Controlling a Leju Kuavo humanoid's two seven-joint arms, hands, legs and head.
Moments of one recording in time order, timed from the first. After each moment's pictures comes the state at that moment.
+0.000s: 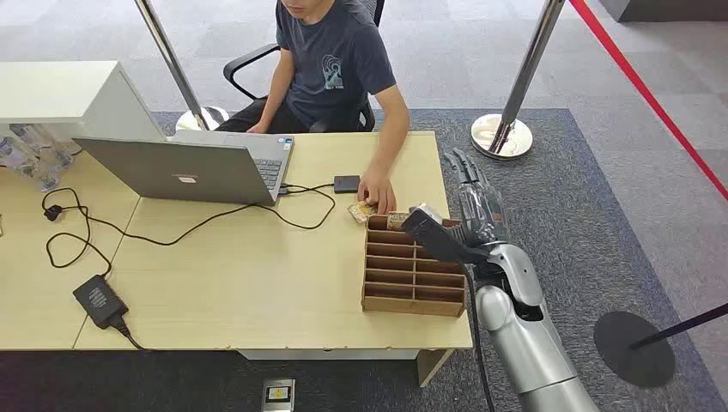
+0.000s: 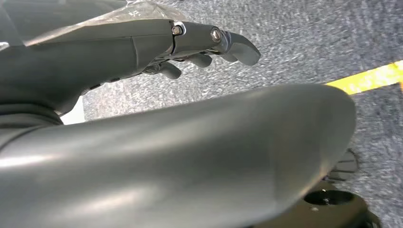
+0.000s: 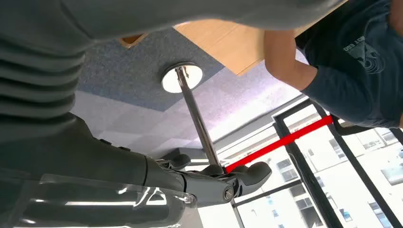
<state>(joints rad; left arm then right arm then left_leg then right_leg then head) -0.11 -0.19 1.02 -0.21 -1.27 0.08 -0.11 -0.40 -0.03 0.35 -1.22 1.03 -0.35 -0.19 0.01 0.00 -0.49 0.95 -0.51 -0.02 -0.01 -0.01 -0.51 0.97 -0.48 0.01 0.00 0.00</state>
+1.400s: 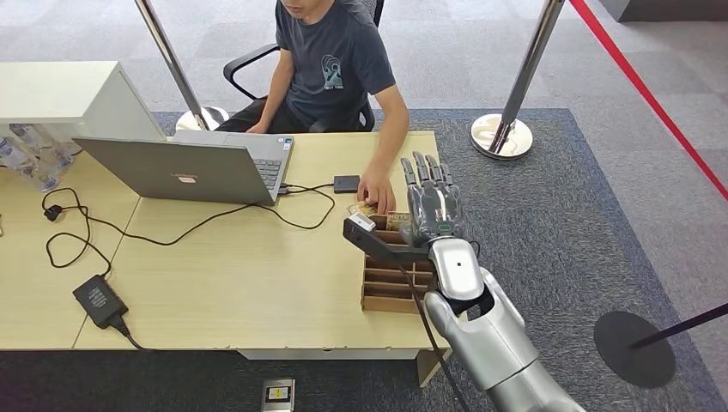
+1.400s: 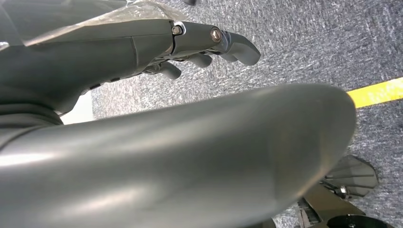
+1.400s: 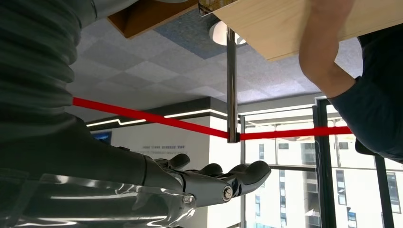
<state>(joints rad) -0.10 -0.17 1.02 -0.21 -1.27 0.08 -0.10 -0.49 0.04 0.57 -1.17 1.44 -0.21 0.17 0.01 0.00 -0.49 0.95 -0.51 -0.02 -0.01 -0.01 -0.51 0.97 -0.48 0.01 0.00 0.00</state>
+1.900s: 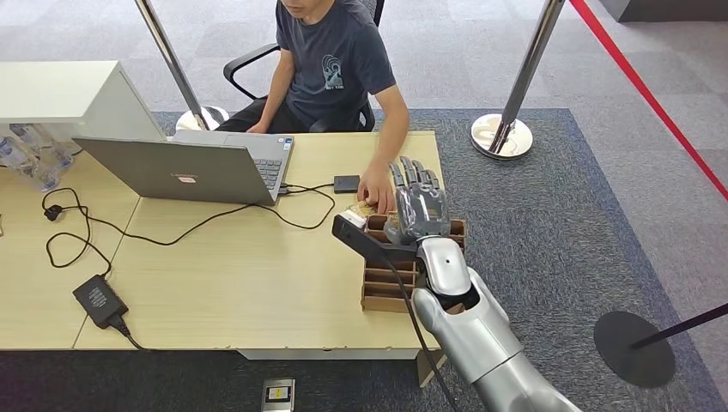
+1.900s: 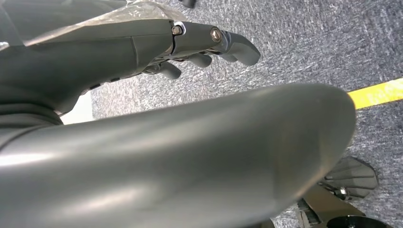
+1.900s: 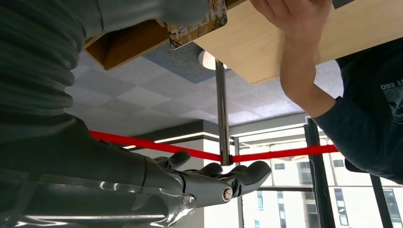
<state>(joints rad) -0.10 -0.17 1.02 -0.21 -1.29 0.08 -0.10 -0.53 0.10 0.57 -1.04 1.35 -0.29 0.15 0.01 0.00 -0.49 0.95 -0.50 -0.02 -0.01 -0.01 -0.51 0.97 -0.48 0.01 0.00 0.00</state>
